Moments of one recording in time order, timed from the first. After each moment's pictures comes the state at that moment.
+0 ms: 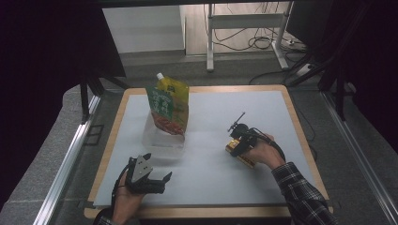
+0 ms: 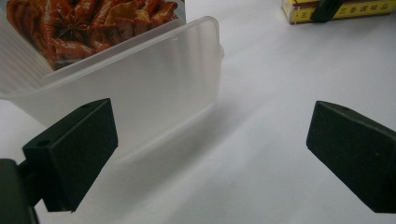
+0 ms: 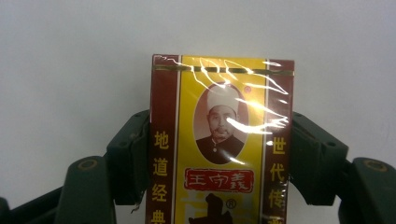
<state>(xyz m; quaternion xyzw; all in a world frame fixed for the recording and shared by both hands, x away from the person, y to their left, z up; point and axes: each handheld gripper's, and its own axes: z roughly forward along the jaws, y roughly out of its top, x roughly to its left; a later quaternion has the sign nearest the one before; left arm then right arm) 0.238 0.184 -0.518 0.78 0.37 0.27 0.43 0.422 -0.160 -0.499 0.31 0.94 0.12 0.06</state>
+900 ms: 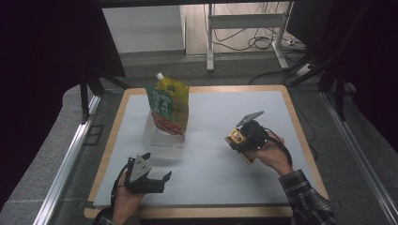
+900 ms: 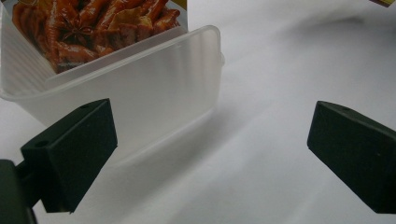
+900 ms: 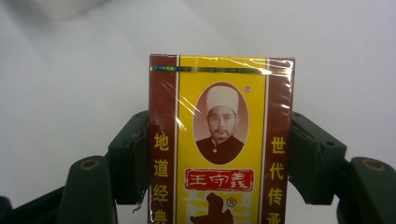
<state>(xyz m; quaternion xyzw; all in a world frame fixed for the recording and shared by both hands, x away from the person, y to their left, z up) 0.237 0.186 -0.516 0.77 0.37 0.27 0.44 0.394 -0.182 -0.456 0.29 0.90 0.29 0.13</state>
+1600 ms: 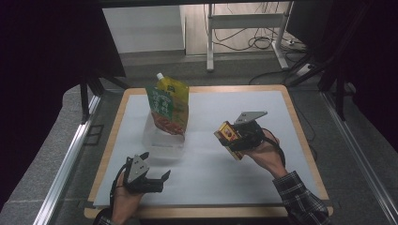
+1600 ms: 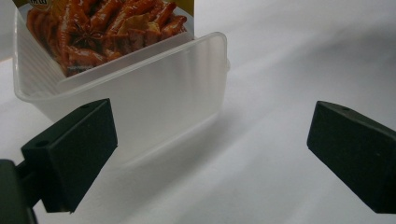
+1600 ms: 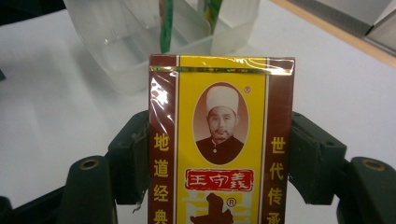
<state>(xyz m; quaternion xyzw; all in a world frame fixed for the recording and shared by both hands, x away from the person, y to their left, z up) 0.236 0.189 -0.514 0.76 0.38 0.28 0.45 0.374 -0.164 -0.431 0.24 0.87 0.41 0.13</state>
